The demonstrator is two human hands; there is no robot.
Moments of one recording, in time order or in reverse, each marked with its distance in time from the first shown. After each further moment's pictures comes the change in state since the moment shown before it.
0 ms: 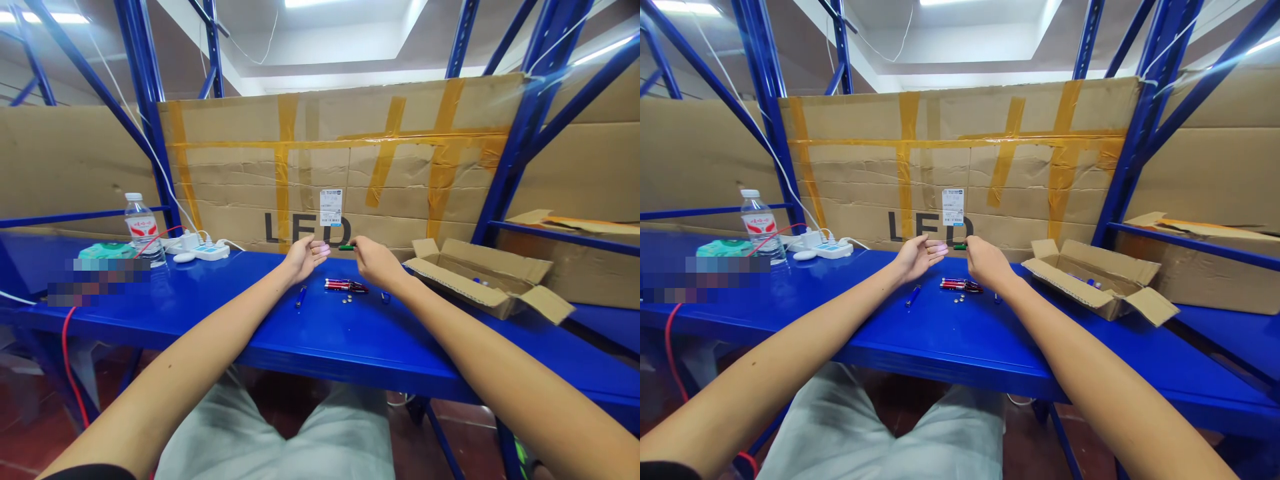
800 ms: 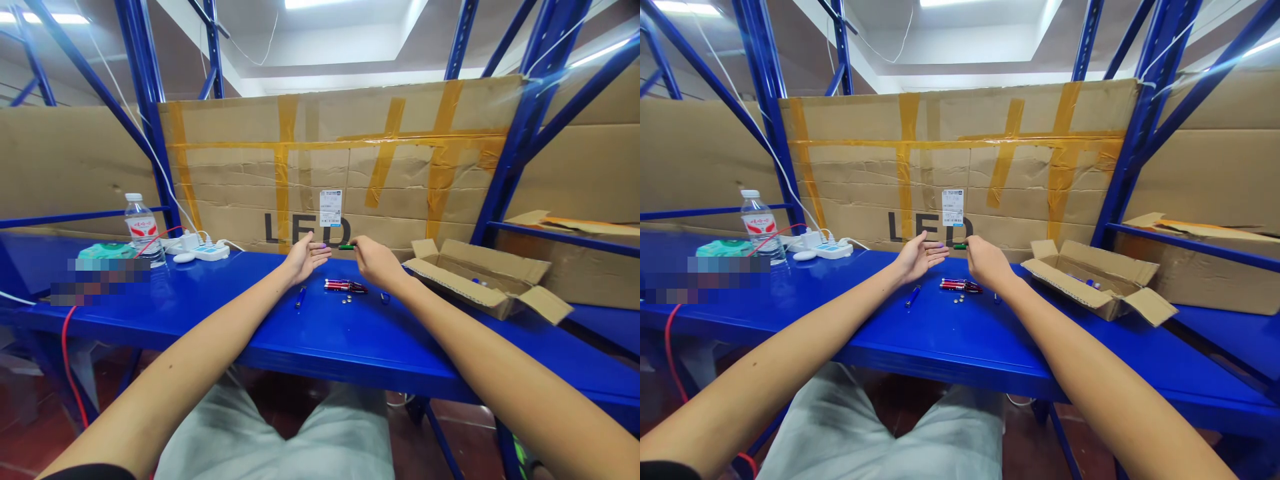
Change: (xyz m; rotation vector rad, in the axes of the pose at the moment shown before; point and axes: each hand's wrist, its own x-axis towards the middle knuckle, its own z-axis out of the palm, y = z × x) left_hand -0.002 -0.001 0.002 0.046 0.012 -0.017; right_hand 0.000 0.002 0.000 -0.032 0.028 -0.011
